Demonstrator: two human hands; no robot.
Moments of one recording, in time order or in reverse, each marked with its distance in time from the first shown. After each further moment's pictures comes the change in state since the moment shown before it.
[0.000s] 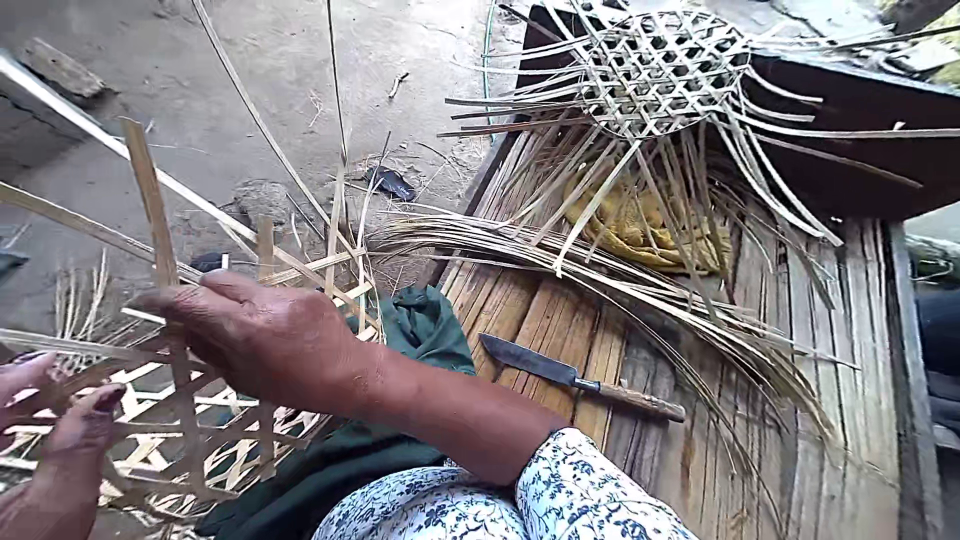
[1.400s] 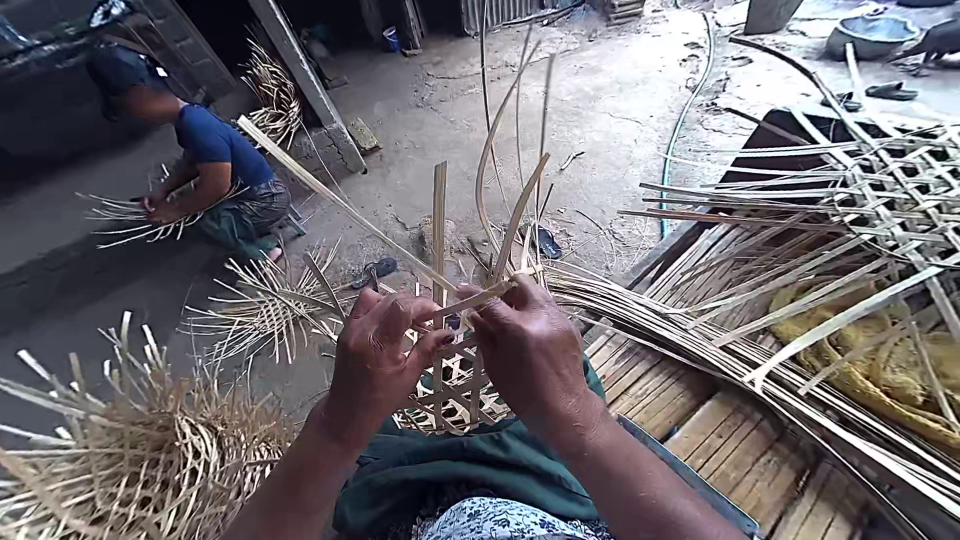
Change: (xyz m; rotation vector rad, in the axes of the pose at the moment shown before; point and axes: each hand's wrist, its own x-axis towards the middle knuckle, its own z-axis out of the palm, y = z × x) left_hand 0.029 0.038 0.006 -0.024 0.227 0.196; right_hand -0.003 -0.032 -0.017 -0.378 0.002 0.049
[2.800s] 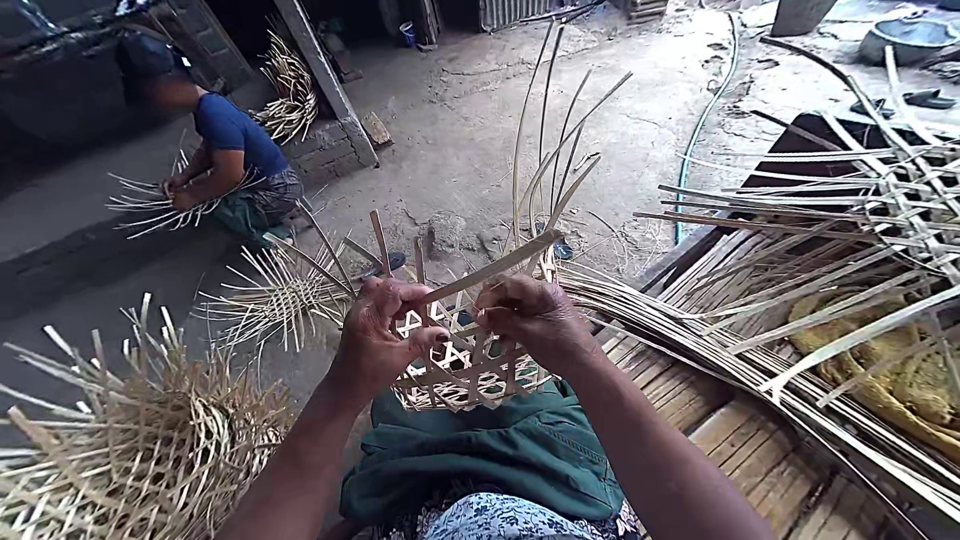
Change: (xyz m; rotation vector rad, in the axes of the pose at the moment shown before) left_hand -0.014 -0.035 -0.002 -0.289 -0.057 -0.141; right_hand 0.018 0.038 0.003 1.024 -0.462 0.251
